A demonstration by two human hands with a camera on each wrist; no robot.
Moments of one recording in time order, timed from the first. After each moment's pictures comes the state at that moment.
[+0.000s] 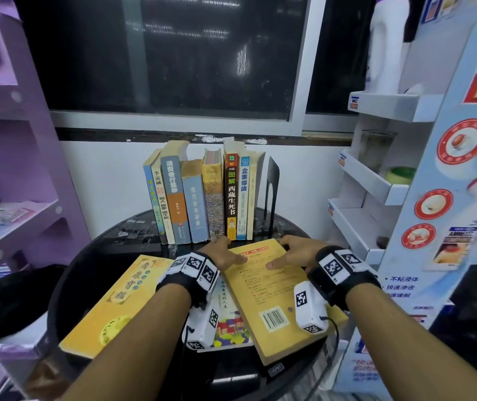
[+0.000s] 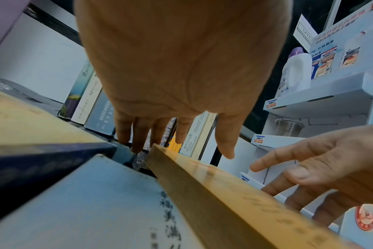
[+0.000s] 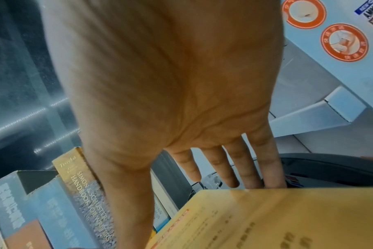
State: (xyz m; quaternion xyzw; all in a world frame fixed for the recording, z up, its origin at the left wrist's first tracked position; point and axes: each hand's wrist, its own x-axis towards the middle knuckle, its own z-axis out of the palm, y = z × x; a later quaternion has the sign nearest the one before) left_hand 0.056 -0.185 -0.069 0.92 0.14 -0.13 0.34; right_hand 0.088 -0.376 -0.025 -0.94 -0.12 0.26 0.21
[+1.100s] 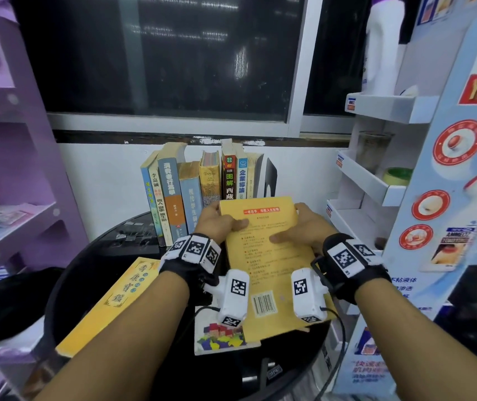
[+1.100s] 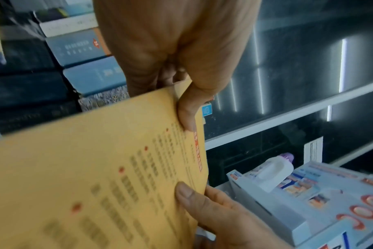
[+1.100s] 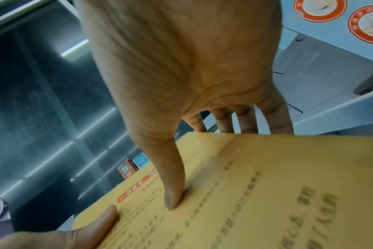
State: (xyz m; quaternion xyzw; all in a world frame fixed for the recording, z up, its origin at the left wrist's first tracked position) left_hand 0.059 -0.194 -0.021 0.67 0.14 0.09 0.72; right_hand 0.086 -0.380 0.005 -0.93 -0.10 0.08 0.36
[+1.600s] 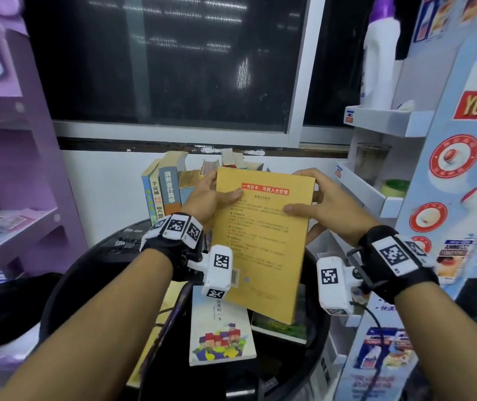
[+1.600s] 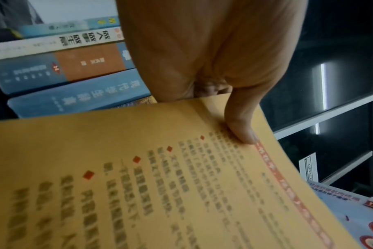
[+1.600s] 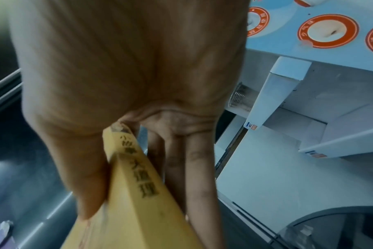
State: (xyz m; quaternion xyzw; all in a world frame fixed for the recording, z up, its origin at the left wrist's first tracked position) left_hand 0.053 -0.177 0.029 0.62 -0.05 0.08 0.77; right_hand 0.063 -0.413 0.062 -0.82 -0.26 0.02 0.51
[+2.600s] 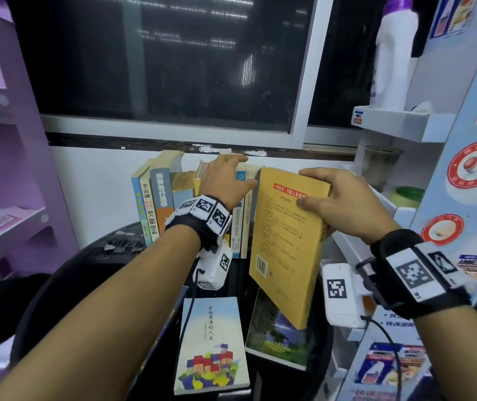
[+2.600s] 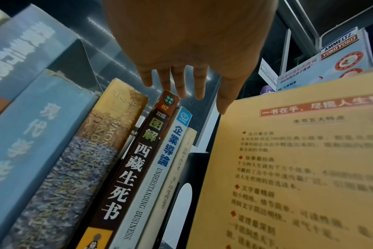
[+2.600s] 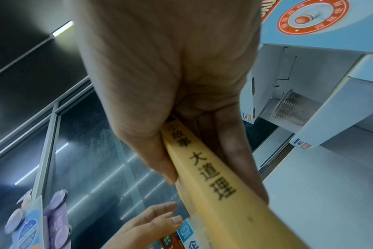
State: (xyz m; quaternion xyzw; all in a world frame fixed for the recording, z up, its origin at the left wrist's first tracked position) left_hand 0.133 -0.190 0.043 0.90 0.03 0.32 0.29; right_hand 0.082 -0.410 0.082 -0.90 -0.22 -0.10 0.37
